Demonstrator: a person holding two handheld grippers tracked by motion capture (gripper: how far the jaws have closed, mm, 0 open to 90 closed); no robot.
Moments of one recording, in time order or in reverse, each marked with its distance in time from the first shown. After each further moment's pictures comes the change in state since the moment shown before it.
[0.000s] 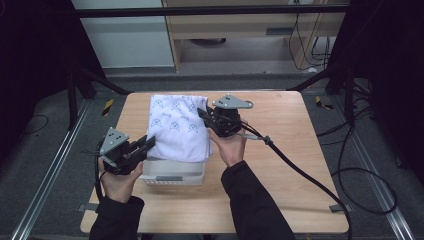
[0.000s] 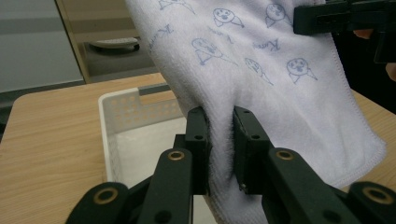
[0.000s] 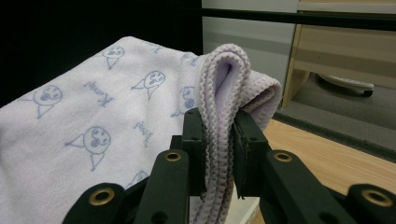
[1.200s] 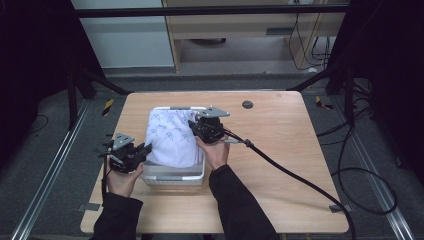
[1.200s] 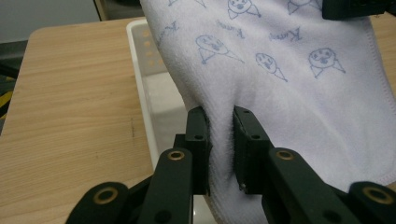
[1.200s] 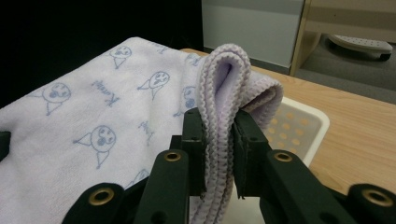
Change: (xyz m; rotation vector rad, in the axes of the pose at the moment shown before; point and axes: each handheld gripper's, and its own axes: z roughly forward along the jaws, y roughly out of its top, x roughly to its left) left arm 0.039 -0.047 0.048 0.180 0.096 -0.028; right arm 0.003 -0.056 0.071 0.121 -0.006 0.030
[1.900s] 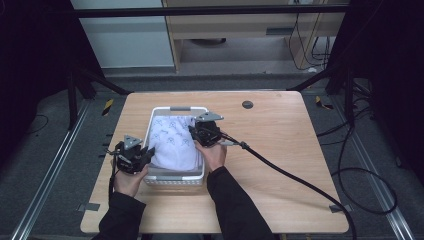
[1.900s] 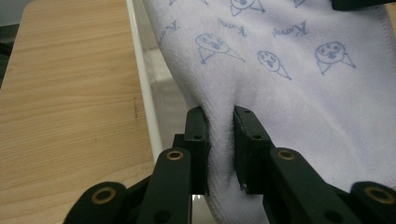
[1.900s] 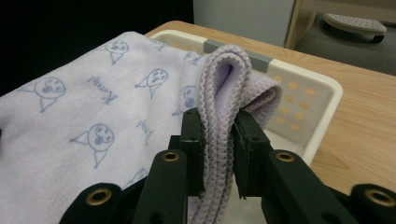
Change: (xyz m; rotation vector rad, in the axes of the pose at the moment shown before) left arm 0.001 -0.013 0.027 0.081 0.049 0.011; right arm -0.003 -0.021 0.025 0.071 -0.040 -0.009
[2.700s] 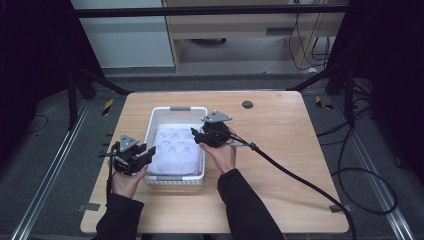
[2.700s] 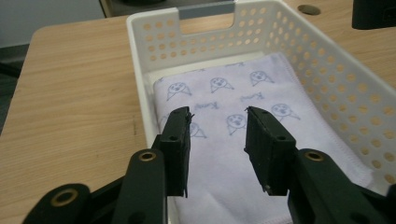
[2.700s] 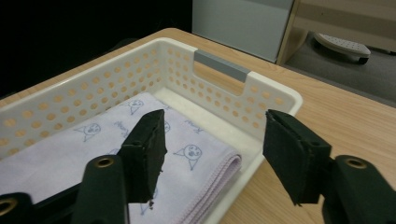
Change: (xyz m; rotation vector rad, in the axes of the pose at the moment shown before) left arm -0.005 0.004 -0.019 -0.092 -0.027 0.012; right arm -0.012 0.004 -0.033 -0.036 -0.011 -0.079
